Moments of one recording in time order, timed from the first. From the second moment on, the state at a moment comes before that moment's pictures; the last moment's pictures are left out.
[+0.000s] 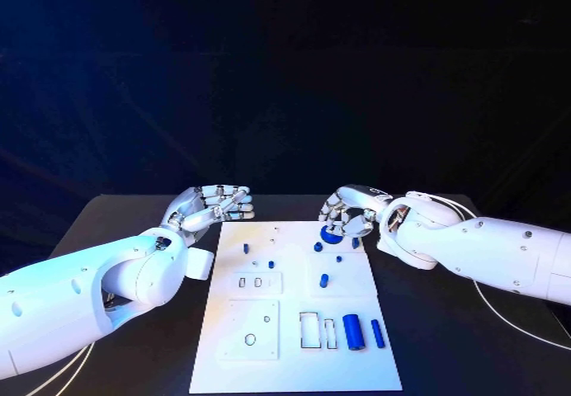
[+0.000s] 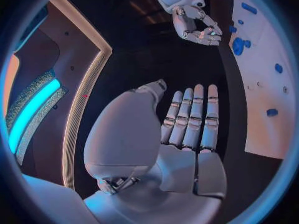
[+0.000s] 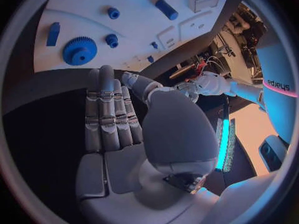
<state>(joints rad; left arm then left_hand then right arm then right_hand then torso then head) 1.12 -0.91 0.02 1.62 -0.08 -0.35 0.42 1.46 -0.17 0.41 0.28 0.10 0.86 0.22 0.23 0.15 1.00 0.18 0.12 0.07 0.94 0.15 0.26 0.23 0.17 0.84 0.27 0.28 0.11 1.31 -0.75 -0.17 1.37 -1.32 -0.33 0.07 1.34 -0.19 0.50 -0.06 0.24 1.01 0.16 0.23 0.23 1.25 0.09 0.07 0.09 1.37 0.01 0.59 0.50 0.16 1.04 0.10 0.69 0.38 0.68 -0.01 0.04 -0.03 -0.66</state>
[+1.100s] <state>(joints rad) 1.14 -0.96 0.03 1.68 -0.08 -0.35 0.42 1.45 -0.18 0.42 0.28 0.10 0.85 0.21 0.22 0.15 0.98 0.19 0.08 0.07 0.89 0.16 0.20 0.23 0.17 0.83 0.27 0.27 0.09 1.29 -0.71 -0.18 1.37 -1.53 -0.24 -0.10 1.35 -0.25 0.41 0.08 0.29 0.98 0.16 0.22 0.30 1.12 0.09 0.16 0.16 1.46 0.01 1.26 1.10 0.15 1.23 0.11 1.05 0.81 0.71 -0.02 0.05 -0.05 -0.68</state>
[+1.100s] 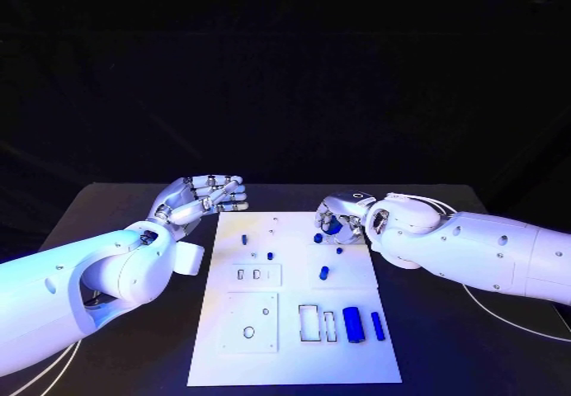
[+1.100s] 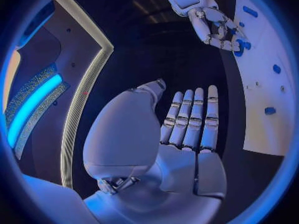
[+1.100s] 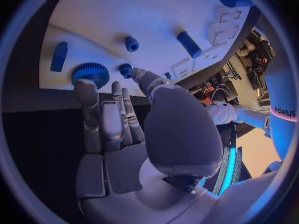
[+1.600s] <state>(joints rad) 1.15 -0.98 0.04 1.61 -0.07 -0.34 0.42 1.45 -0.18 0.42 0.27 0.10 0.85 0.21 0.22 0.15 0.98 0.19 0.08 0.07 0.89 0.16 0.20 0.24 0.17 0.83 0.27 0.27 0.09 1.28 -0.69 -0.18 1.36 -1.54 -0.23 -0.11 1.35 -0.25 0.47 0.09 0.28 1.00 0.15 0.23 0.32 1.13 0.09 0.17 0.17 1.46 0.01 1.32 1.17 0.13 1.26 0.11 1.13 0.91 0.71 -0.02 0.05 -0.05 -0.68</state>
